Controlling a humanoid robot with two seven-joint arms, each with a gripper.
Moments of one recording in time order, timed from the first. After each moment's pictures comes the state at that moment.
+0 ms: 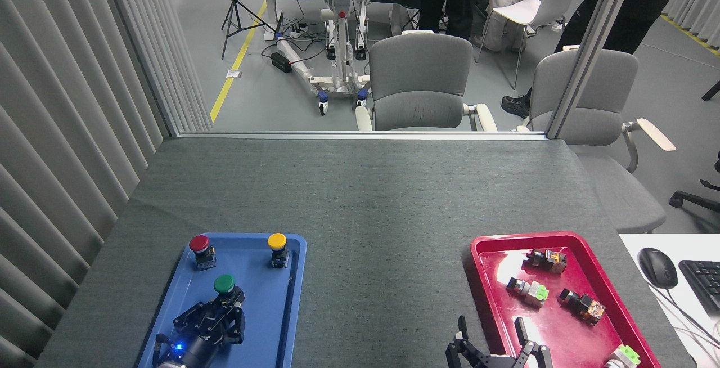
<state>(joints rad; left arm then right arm) -0.20 0.25 -0.21 -0.95 -1.20 -0.28 0.25 0.28 0.13 0.05 -1.63 1.58 0.04 -0.22</state>
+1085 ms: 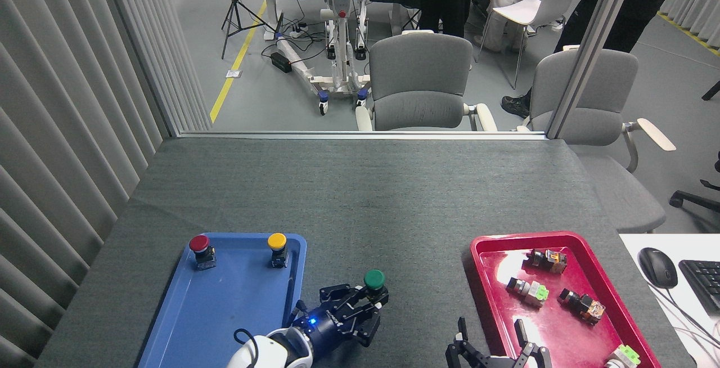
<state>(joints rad) -0.51 -0.02 -0.68 -0.66 -1.25 -0.46 0.37 0.28 0.13 0.04 -1.63 1.58 0.04 -0.22</state>
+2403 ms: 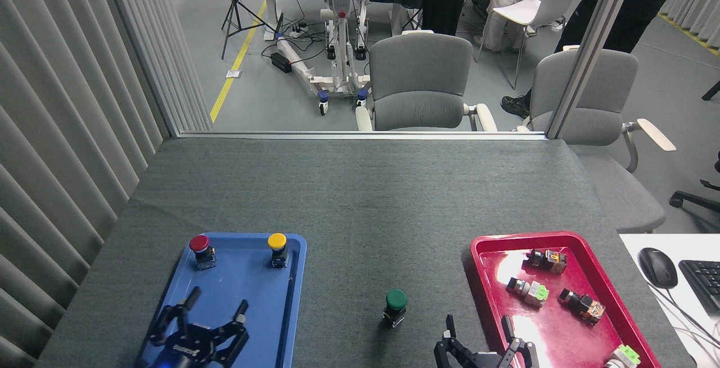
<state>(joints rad) 0.04 0.22 -0.05 -1.35 -1.36 -0.26 0.35 0.25 0.13 0.09 -1.60 1.58 0.05 -0.22</state>
